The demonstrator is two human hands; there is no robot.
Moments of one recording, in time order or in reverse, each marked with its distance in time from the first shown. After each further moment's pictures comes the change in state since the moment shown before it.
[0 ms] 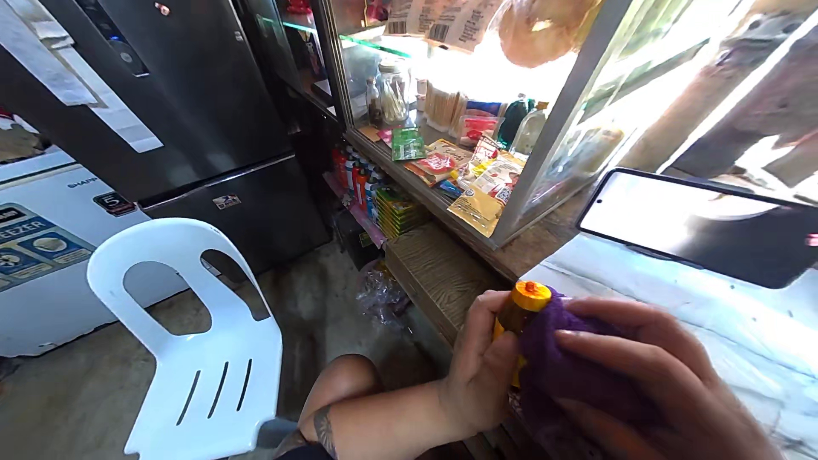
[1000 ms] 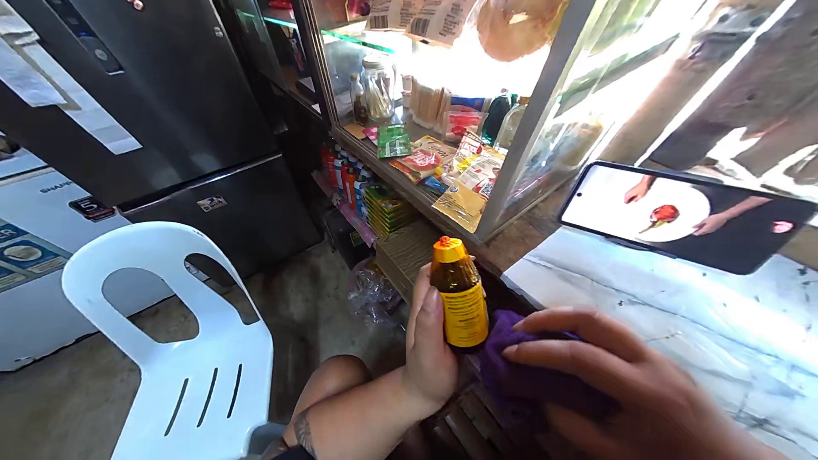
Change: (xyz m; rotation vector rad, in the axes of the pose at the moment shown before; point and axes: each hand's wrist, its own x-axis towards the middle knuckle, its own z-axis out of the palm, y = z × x) left_hand 0.011 0.000 -0.017 -0.408 0.221 -0.283; right_hand -0.003 -0.003 -0.002 -0.060 -0.126 0.050
